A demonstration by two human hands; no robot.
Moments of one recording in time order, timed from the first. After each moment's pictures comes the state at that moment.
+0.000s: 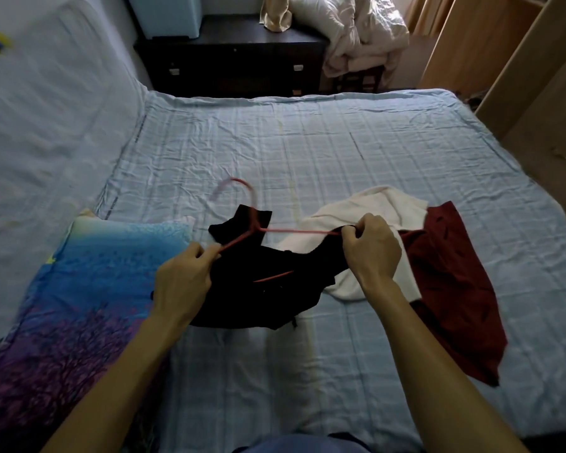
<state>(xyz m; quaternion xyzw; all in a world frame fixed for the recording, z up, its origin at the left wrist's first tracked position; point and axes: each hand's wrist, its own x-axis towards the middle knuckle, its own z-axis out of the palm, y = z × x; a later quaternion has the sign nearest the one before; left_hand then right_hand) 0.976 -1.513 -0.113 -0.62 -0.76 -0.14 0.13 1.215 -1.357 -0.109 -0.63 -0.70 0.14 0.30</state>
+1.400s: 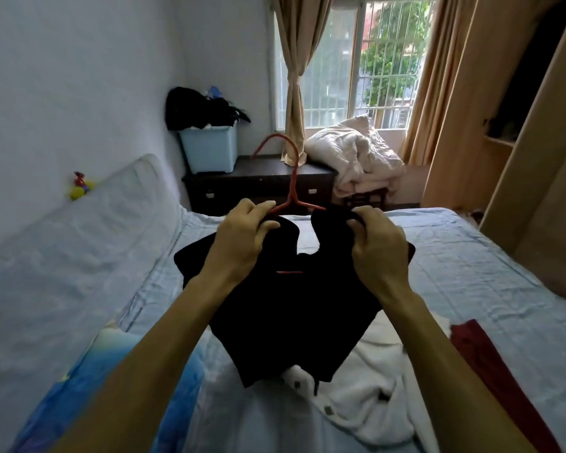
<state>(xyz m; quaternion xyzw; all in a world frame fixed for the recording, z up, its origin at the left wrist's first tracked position) 0.975 -1.375 0.104 -0.64 -0.65 -0.40 0.14 1.174 -1.284 0.079 -0.37 -0.77 0.03 0.53</state>
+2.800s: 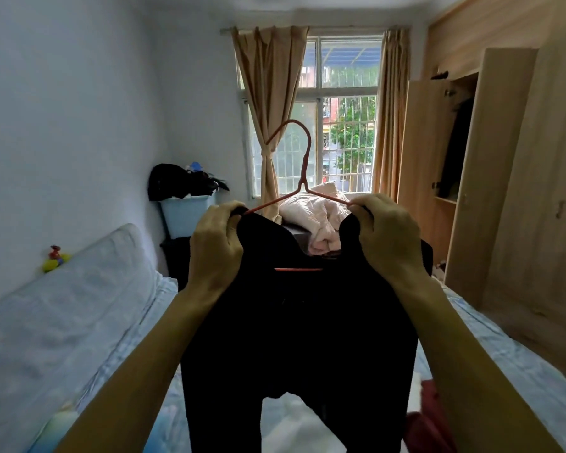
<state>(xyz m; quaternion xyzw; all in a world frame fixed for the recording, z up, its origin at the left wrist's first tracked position) 1.063 -1.374 0.211 -0.57 -0.56 -0.56 0.23 1.295 -1.289 0.225 -0.33 -0.75 -0.05 0.57</state>
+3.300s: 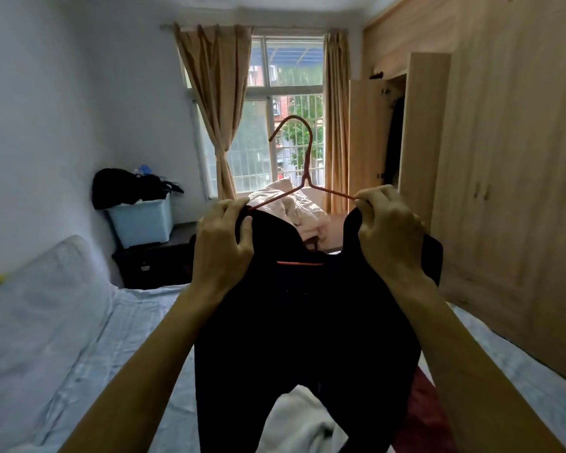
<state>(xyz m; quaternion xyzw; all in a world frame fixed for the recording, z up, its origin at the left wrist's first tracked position) 1.124 -1.392 0.212 -0.64 -0.54 -0.51 0.18 1.353 -1.353 0.220 -0.42 -0.68 -0.13 0.59</state>
